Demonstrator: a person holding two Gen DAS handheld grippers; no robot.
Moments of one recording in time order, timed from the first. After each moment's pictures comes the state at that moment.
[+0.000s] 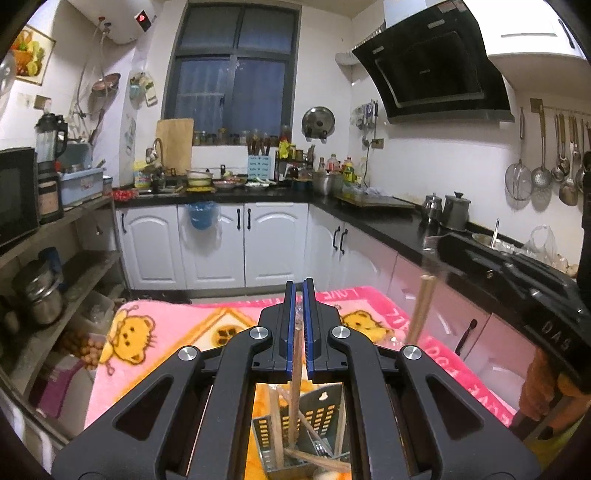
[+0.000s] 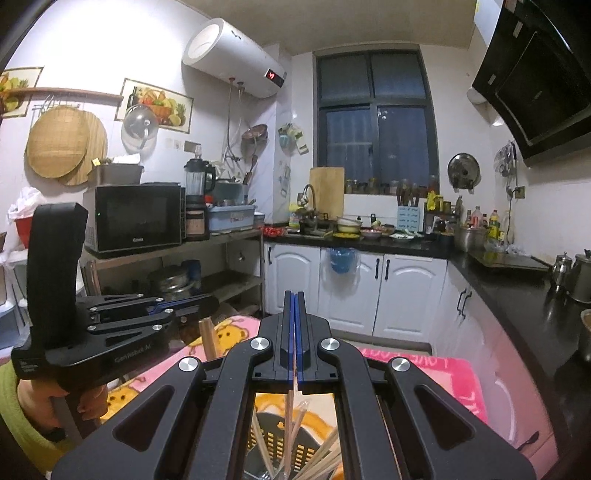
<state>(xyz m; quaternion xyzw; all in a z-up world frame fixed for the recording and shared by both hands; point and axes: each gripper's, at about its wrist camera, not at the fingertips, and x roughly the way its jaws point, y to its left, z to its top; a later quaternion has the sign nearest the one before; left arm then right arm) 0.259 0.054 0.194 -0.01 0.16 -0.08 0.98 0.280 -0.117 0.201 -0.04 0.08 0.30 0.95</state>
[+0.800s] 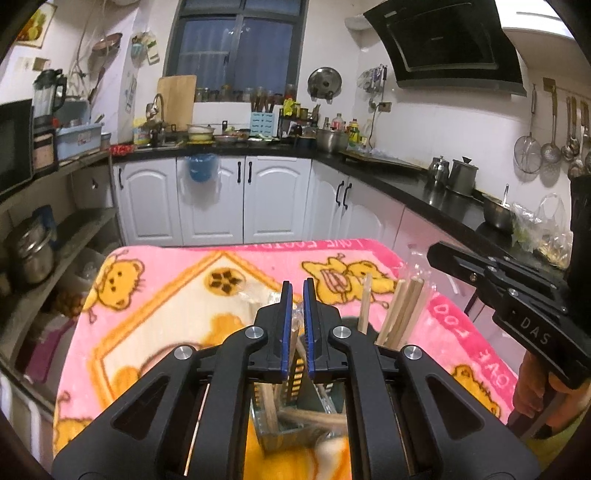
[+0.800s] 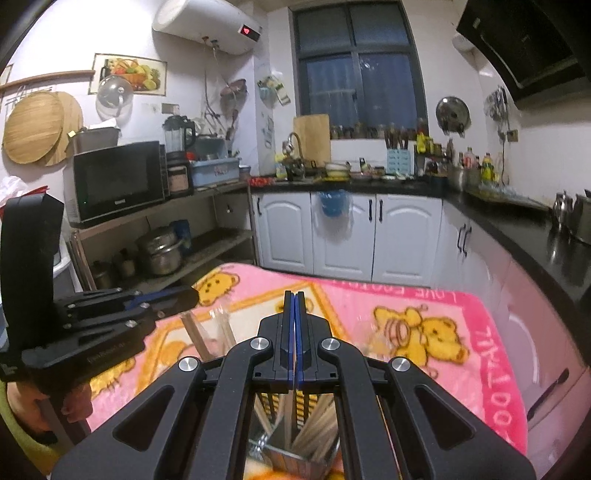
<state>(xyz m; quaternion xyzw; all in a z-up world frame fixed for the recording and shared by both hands) 0.268 0.065 0.123 -0.03 0.23 -0.08 0.97 0.303 -0.116 0.123 -0.02 0.18 0.28 0.94</state>
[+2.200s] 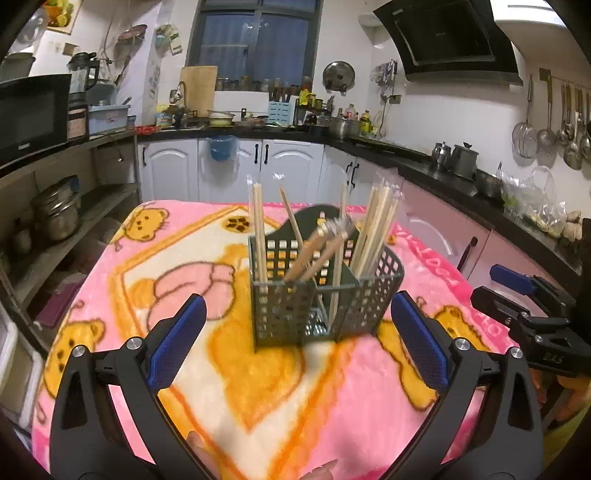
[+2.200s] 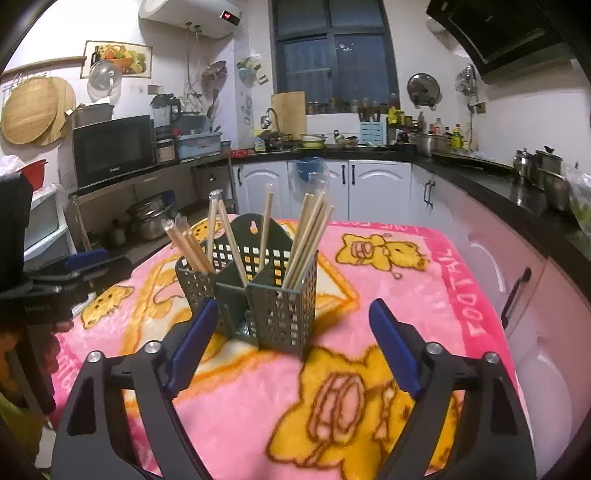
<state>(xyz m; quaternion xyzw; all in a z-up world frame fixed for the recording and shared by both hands) 0.147 0.051 0.066 -0.04 0.24 -0.05 0.97 0.180 -0.186 0.045 -0.02 0.22 0.23 0.95</state>
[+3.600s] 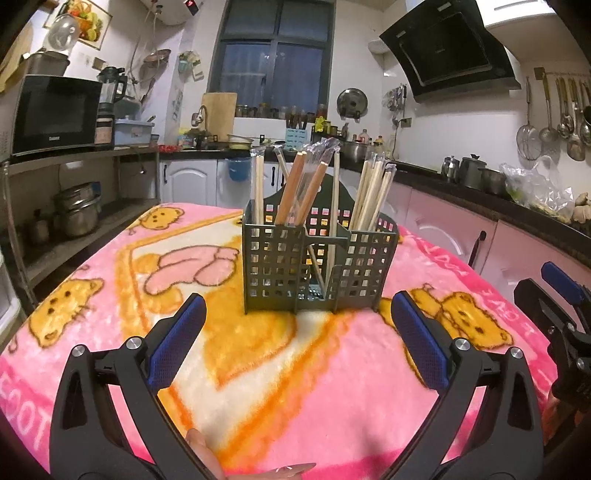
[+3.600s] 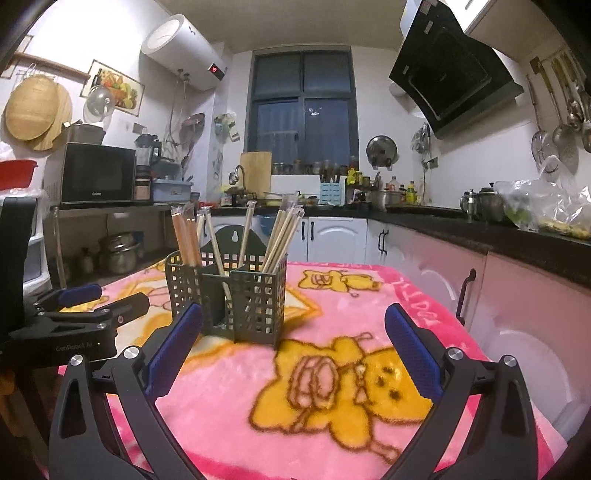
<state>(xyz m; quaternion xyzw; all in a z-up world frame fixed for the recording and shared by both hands) 0.102 0.021 -0.002 -0.04 0.17 0.00 0.98 0.100 -0.198 -0.009 -0.02 0.08 0.15 0.99</state>
